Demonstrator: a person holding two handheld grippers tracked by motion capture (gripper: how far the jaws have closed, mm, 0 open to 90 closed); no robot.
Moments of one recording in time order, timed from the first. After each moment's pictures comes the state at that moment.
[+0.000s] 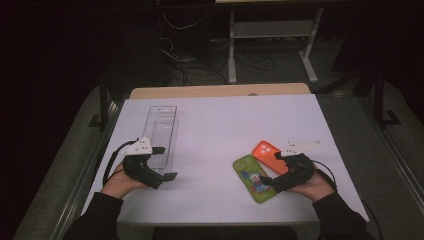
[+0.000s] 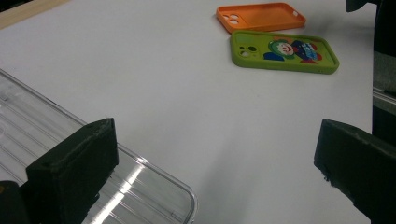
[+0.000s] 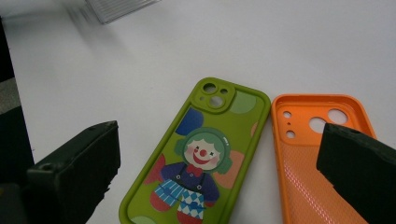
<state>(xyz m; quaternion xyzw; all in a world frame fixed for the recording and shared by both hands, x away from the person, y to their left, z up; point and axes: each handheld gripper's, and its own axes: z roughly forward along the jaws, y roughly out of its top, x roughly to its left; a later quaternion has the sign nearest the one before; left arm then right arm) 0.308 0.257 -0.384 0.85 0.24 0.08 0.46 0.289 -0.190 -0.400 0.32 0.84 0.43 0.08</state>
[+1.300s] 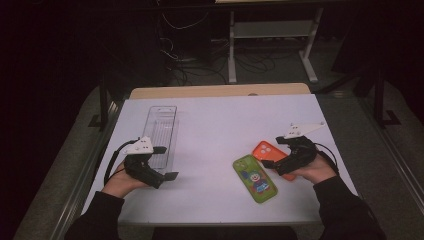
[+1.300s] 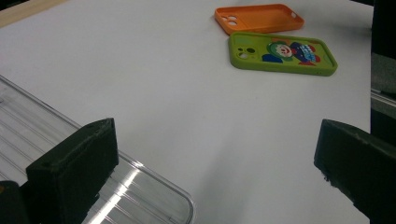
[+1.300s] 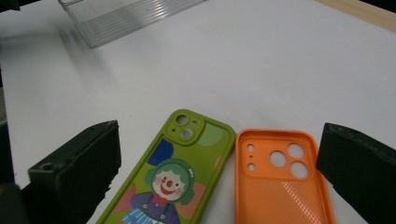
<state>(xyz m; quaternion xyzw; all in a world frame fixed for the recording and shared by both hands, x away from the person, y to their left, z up) 0.310 0.254 -0.384 0.85 0.24 0.08 0.46 0.324 -0.198 -0.374 0.31 0.84 0.43 0.09</state>
